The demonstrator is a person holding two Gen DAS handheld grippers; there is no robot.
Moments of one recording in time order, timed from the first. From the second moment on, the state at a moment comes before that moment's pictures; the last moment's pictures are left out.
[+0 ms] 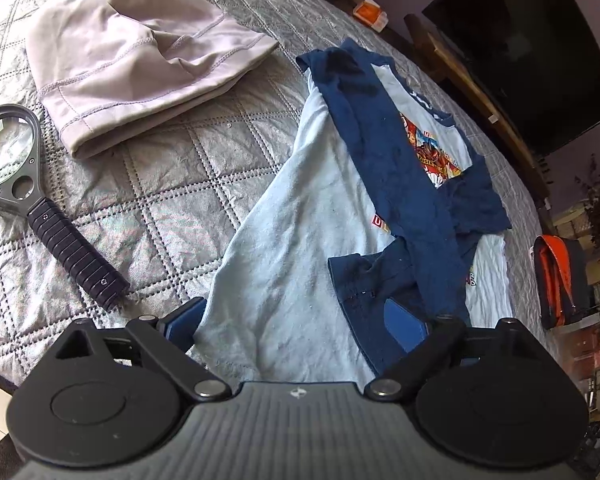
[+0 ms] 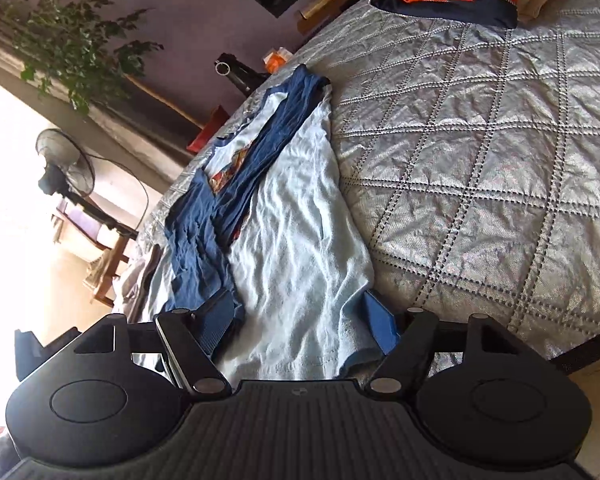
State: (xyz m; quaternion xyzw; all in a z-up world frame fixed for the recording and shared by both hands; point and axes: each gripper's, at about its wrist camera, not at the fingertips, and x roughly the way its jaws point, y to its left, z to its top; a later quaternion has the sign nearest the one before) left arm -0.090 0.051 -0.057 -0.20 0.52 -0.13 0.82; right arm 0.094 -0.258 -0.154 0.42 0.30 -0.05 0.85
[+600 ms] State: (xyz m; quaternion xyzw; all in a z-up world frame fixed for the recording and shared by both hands) left arm -0.091 0.060 -0.057 -0.17 0.52 -0.08 0.83; right arm 0.079 -0.257 -0.155 0.46 0.30 -0.11 0.83
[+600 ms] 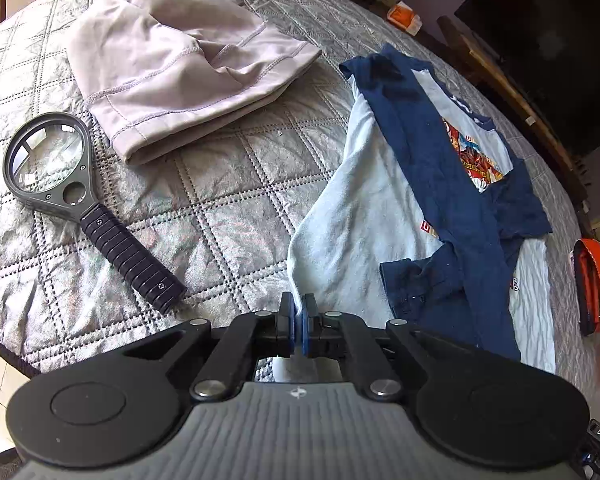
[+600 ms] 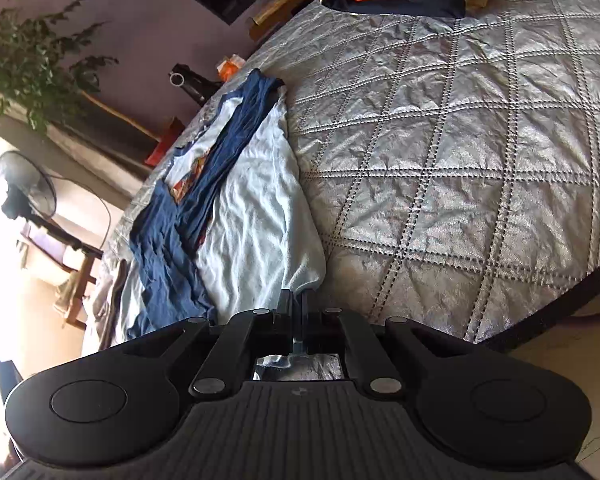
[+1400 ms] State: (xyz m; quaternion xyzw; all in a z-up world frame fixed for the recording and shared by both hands) left arm -0.106 0.088 -0.023 -0.32 0.46 -0.06 0.82; right arm 0.056 -0.272 -0.140 0.59 0.19 -0.10 0.78
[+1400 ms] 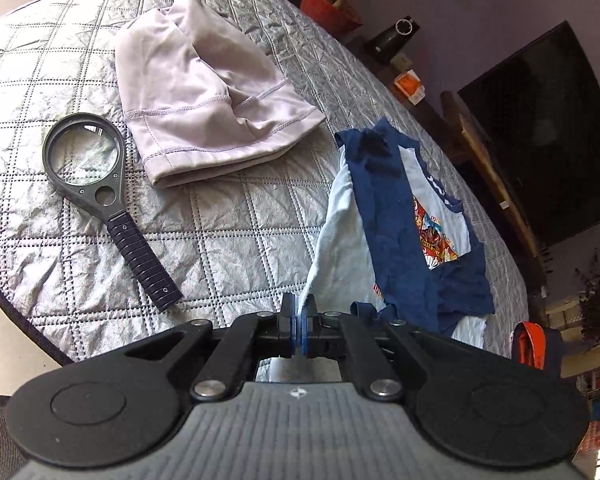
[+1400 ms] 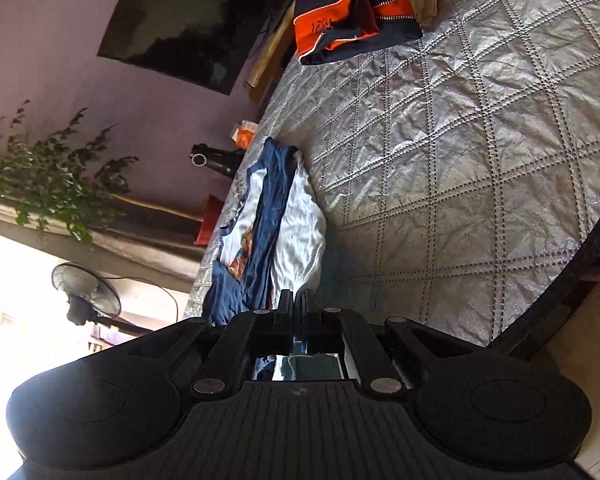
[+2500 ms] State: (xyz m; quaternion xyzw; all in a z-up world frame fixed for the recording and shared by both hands) left arm 0.098 0.036 -0.062 -0.35 0.44 -0.04 0.83; right arm 0.264 -0.371 -0.142 0.54 0.23 -0.13 0.80
